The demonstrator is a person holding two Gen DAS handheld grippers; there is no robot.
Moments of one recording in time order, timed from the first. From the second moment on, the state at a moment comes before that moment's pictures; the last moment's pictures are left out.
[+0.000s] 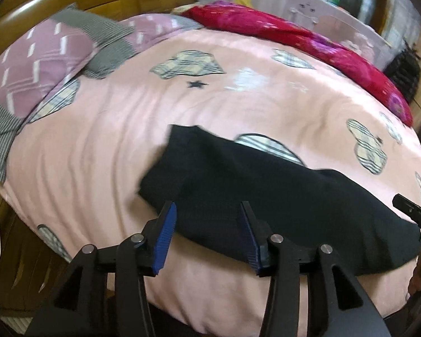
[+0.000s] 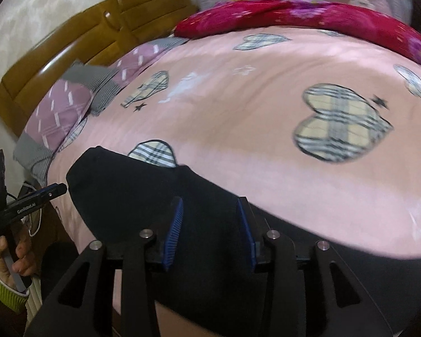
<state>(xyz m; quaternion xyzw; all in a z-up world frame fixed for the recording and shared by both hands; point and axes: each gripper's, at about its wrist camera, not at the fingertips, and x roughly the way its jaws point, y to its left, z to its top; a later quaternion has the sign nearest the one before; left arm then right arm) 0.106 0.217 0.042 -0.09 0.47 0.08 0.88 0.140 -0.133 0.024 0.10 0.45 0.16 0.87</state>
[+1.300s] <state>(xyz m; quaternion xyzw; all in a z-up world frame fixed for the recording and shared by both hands) 0.160 -0.174 0.032 0.17 0.53 -0.28 0.78 -0.036 -0.356 -0.018 0.35 0.41 -0.08 0.84</state>
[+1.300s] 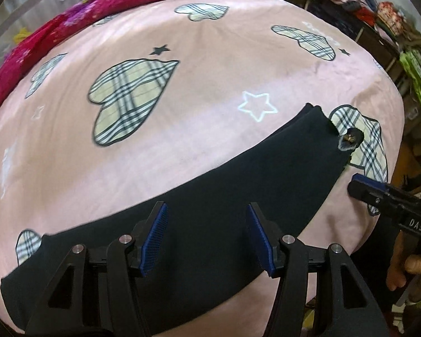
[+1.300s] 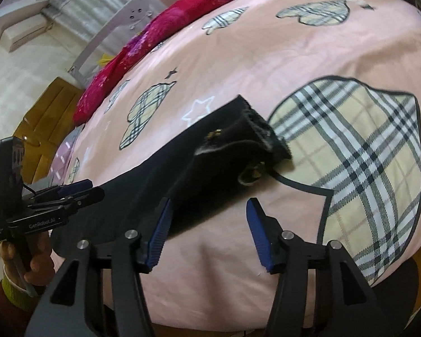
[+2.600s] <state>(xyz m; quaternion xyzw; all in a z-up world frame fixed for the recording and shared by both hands) 0.212 -0.347 -0.044 0.20 0.60 -0.43 0.65 -0.050 -0.405 -0.057 0.47 0.31 -0.08 0.82</state>
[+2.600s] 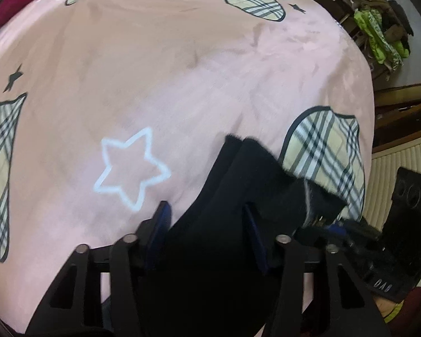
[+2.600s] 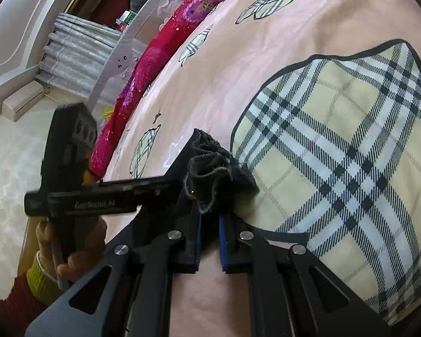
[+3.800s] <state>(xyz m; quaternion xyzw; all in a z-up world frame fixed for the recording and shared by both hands) 0.165 -0.180 0.071 0.10 0.50 -0.40 0.76 -0.007 -0.312 0.033 0.36 0.30 0.09 0.88</state>
